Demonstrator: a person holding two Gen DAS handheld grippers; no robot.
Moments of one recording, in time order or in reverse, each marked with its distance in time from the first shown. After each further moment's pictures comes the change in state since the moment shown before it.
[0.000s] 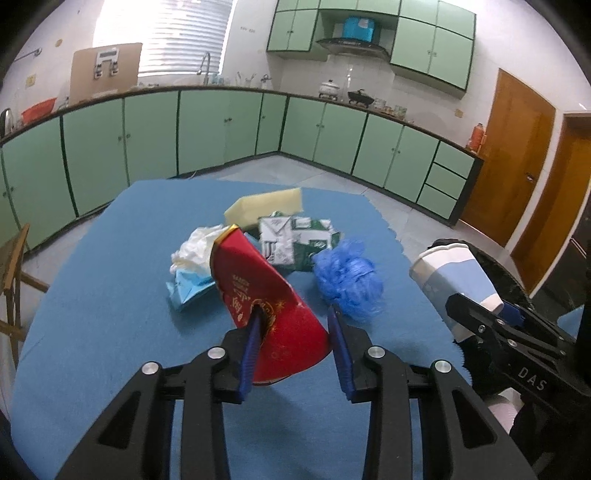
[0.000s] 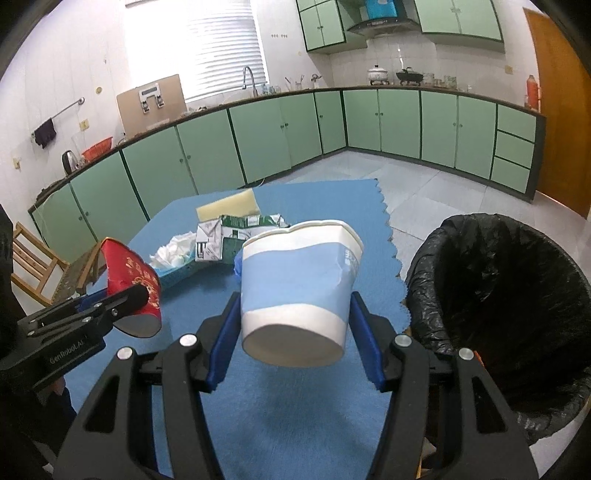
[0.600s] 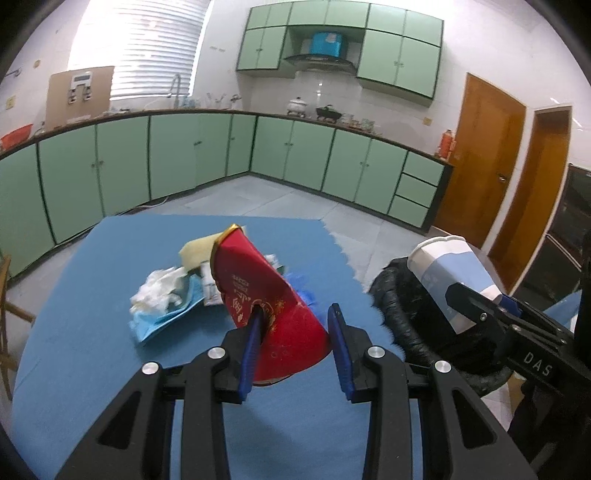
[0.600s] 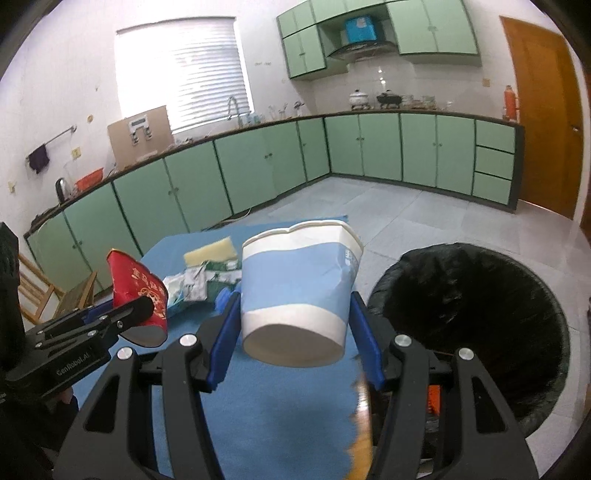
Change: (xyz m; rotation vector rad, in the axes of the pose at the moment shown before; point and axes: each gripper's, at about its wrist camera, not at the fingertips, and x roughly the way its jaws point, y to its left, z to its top) left arm -0.016 -0.050 0.027 0.064 -0.068 -0.103; right arm -0.055 -0.036 0.022 0.049 -0.114 -0.053
